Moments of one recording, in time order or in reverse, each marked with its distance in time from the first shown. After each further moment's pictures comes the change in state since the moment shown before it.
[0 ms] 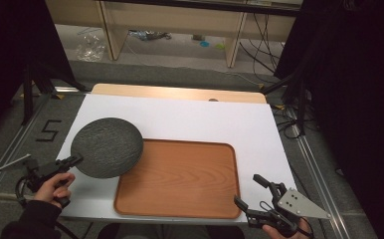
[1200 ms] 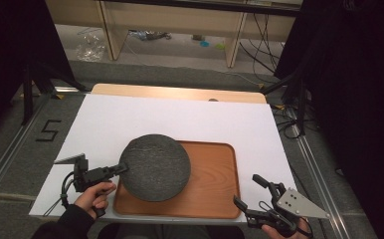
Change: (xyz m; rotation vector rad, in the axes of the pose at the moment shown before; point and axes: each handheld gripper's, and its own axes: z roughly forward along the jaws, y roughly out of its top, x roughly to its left) left arm -0.033 -0.081 0.063 0.303 -0.053 0.128; right arm 0.001 -0.001 0.001 -0.004 0.003 0.004
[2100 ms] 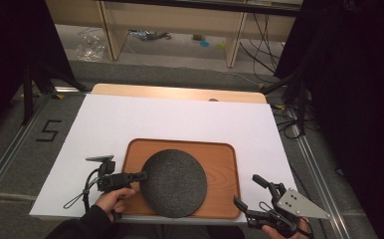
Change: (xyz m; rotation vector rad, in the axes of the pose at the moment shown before) left arm -0.011 -0.021 0.046 0.177 0.133 0.207; right arm 0.001 0.001 -0.001 0.002 0.007 -0.004
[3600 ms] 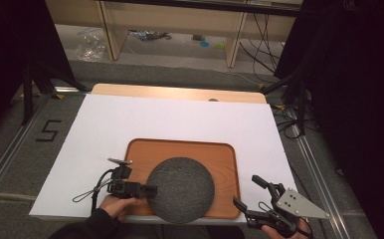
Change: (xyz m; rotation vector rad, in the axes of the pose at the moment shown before) left arm -0.008 -0.011 0.023 0.266 0.123 0.165; right arm 0.000 -0.001 0.001 0.003 0.000 0.001
